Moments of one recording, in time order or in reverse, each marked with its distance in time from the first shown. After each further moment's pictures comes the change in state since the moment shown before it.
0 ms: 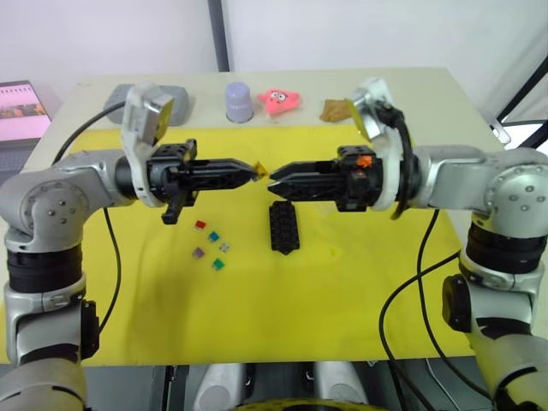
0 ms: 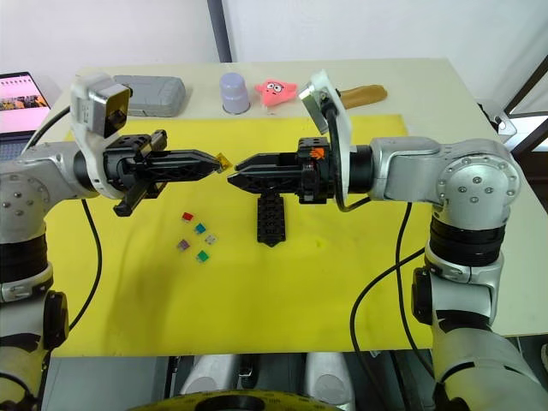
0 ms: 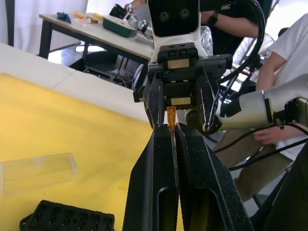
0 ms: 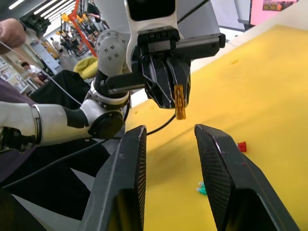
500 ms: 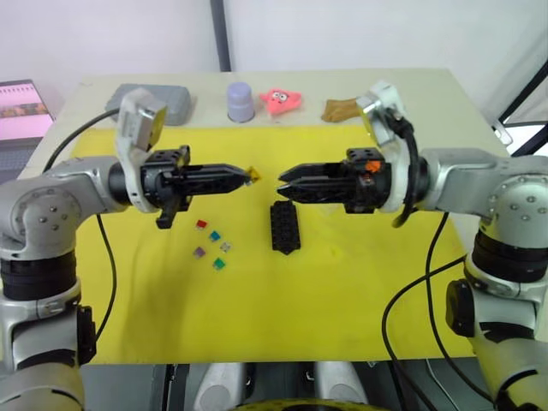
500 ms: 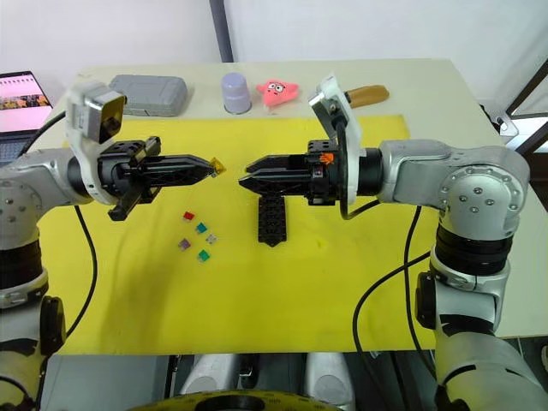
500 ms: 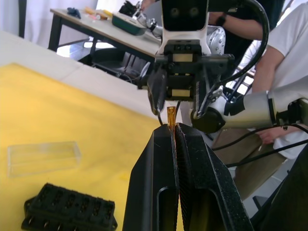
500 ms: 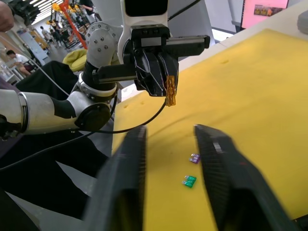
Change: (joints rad) left arm 0.024 0.008 0.029 -0.014 -0.002 0.026 0.009; right arm 0.032 -0.009 -0.029 -0.061 -0.150 0.013 0.137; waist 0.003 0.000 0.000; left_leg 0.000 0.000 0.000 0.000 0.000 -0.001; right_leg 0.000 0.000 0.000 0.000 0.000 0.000
